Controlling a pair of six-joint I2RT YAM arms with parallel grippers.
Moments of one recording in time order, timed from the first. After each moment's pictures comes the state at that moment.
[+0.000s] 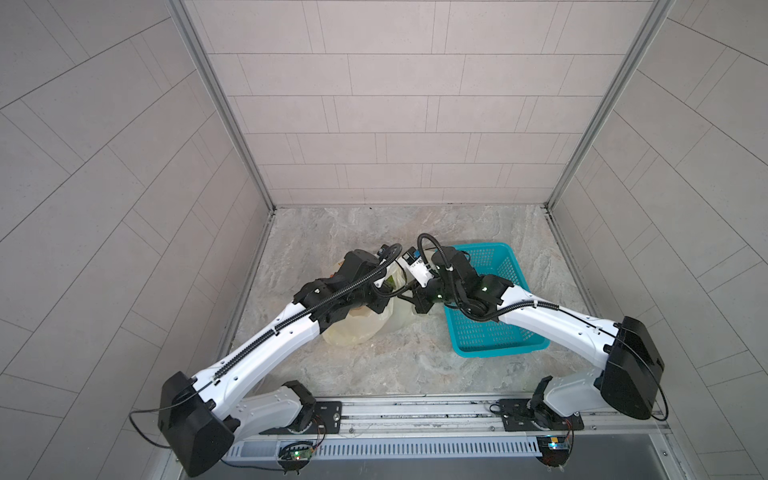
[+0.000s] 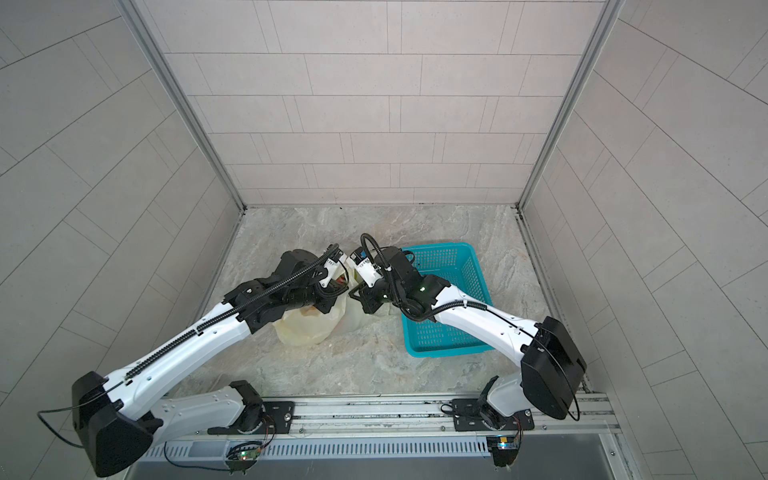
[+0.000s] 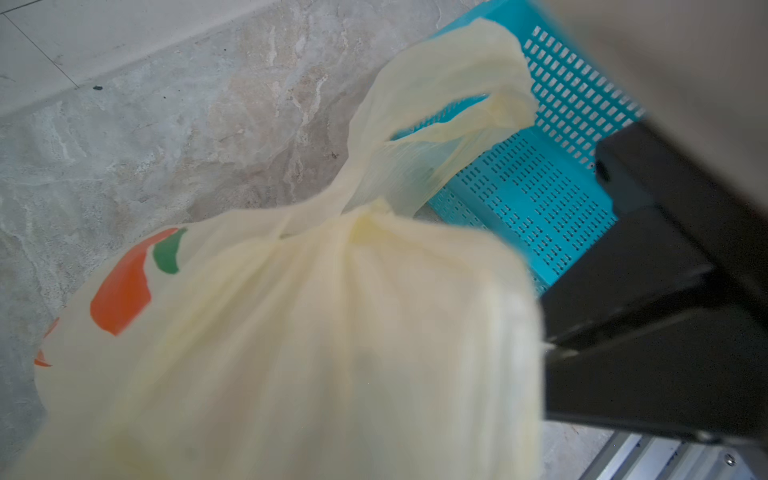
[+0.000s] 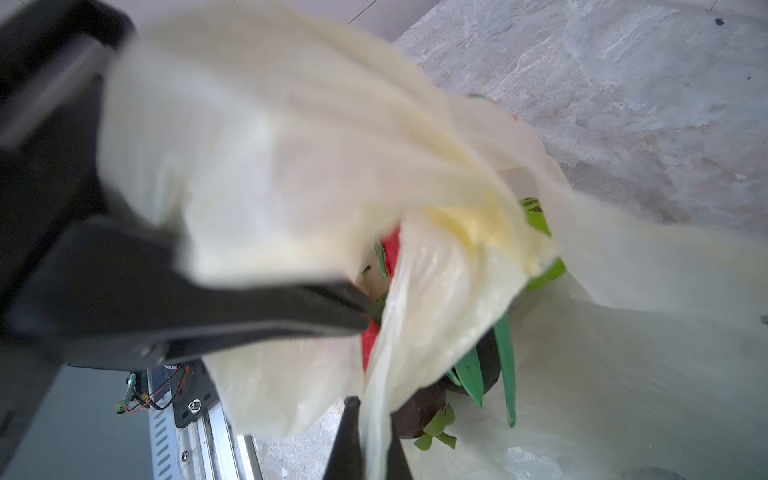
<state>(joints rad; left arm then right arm) -0.68 1.14 0.99 -0.60 0.00 -0.09 0.78 1.43 1.09 -0.27 -0.32 0.19</state>
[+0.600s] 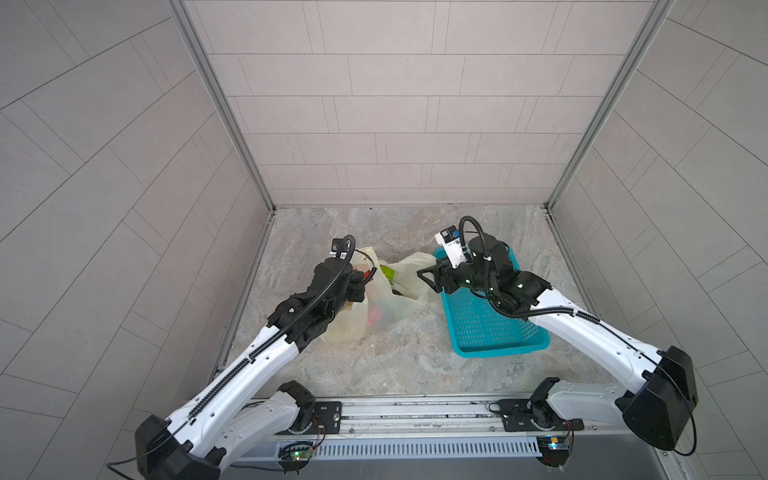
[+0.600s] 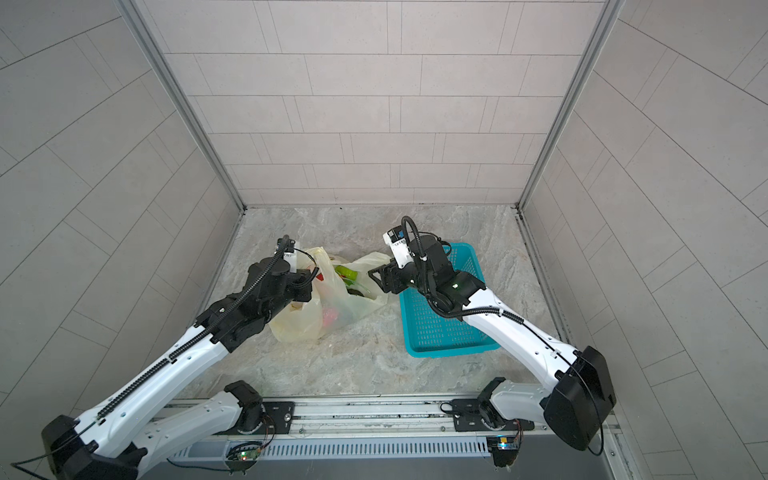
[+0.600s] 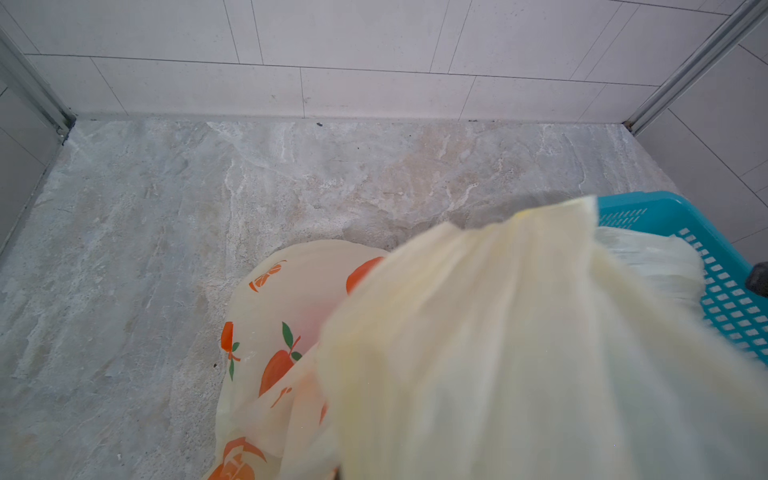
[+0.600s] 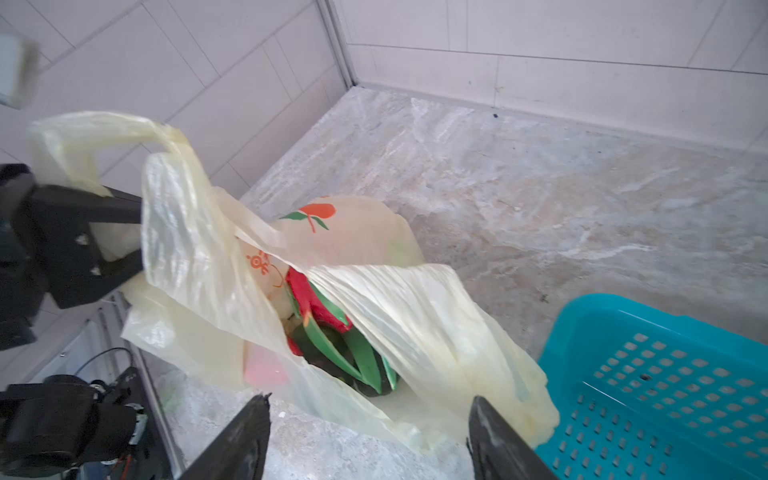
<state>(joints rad) -0.59 0.95 0.87 -0.51 -0.29 -0.36 0.62 1.26 1.05 -0.32 -0.19 0.21</state>
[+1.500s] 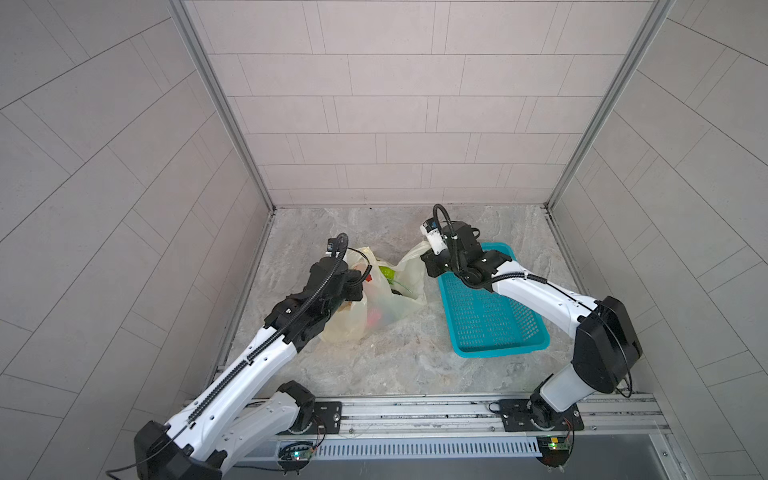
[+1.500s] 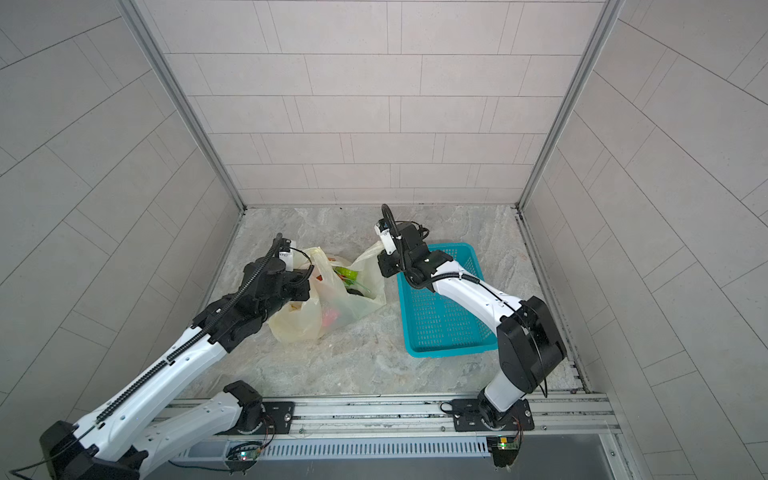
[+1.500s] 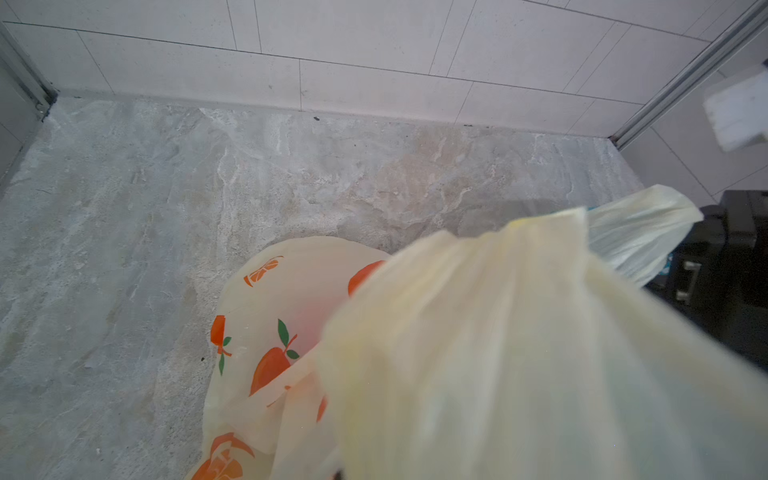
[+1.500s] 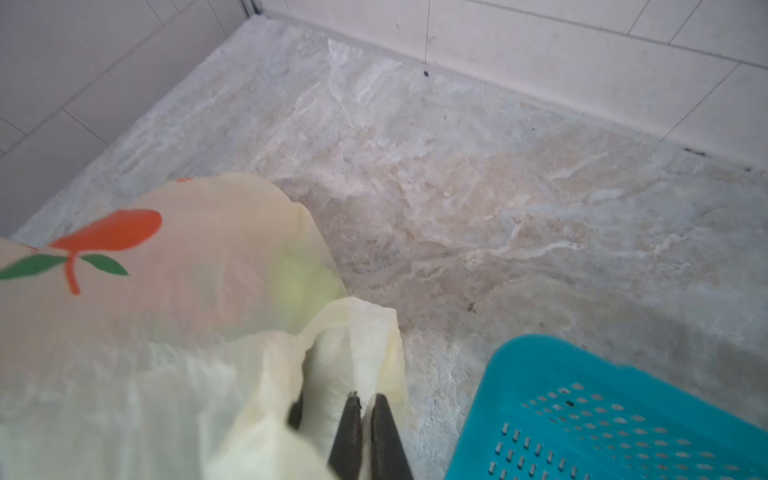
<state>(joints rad) -0.53 0.93 0.87 -0.51 -0.21 -0.39 0.57 1.58 1.25 -0.29 -0.08 0.12</state>
